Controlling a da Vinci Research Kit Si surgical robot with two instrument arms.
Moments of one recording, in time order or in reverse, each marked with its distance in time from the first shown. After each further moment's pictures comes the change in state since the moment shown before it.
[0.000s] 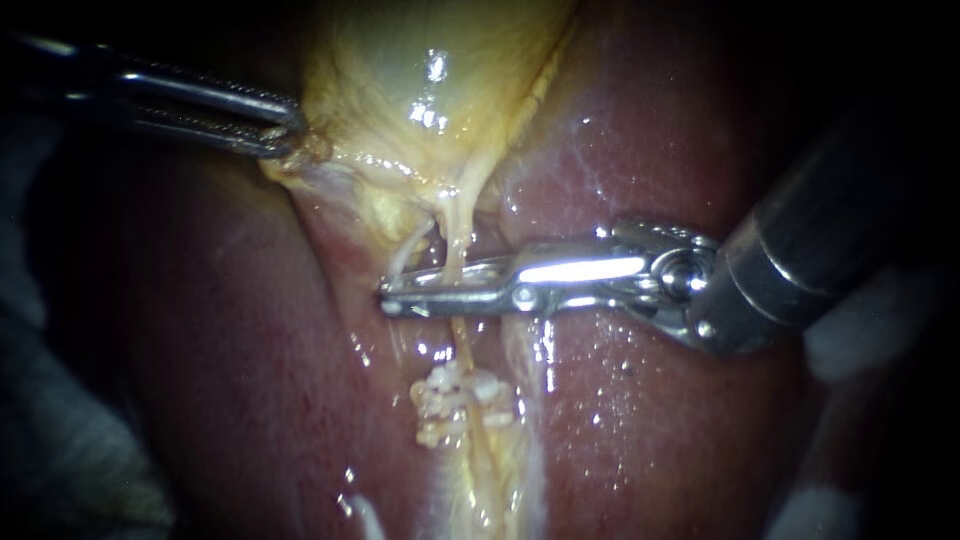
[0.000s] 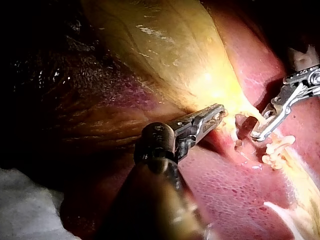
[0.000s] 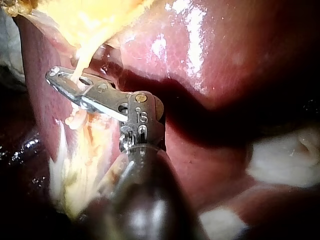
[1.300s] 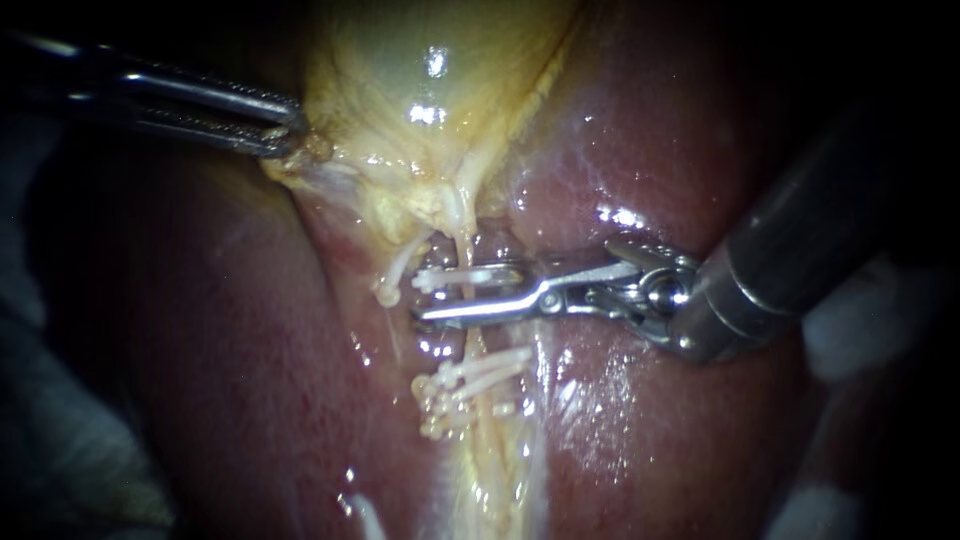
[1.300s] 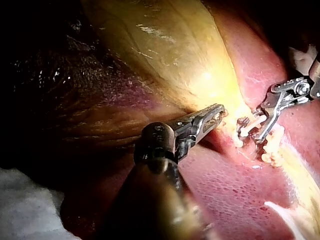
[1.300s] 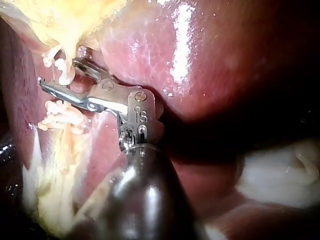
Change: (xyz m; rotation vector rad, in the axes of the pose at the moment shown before) right arm -0.003 0.007 -0.001 -0.082 0.053 -0.147; left arm 0.000 0.000 0.000 0.000 0.000 0.001
